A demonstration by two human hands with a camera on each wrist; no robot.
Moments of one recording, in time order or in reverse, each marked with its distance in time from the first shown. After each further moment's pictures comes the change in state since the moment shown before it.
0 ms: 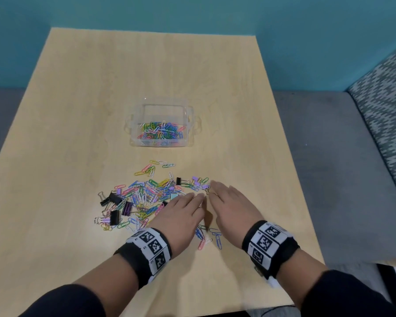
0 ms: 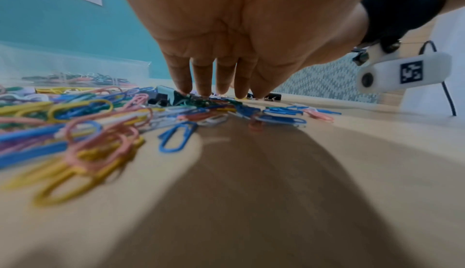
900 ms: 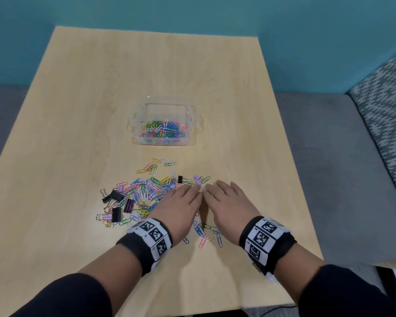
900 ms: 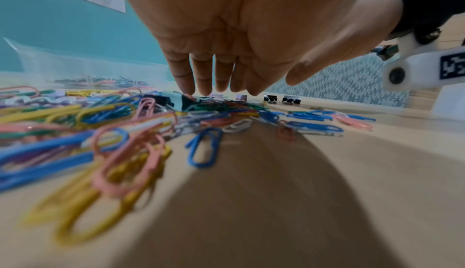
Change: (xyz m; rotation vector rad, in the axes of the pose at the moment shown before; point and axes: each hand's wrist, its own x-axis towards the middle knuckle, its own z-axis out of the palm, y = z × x) left_hand 0.008 -0.012 -0.005 0.057 0.005 -0.081; right_hand 0.005 -0.010 -0.007 -0.086 -0.023 -0.032
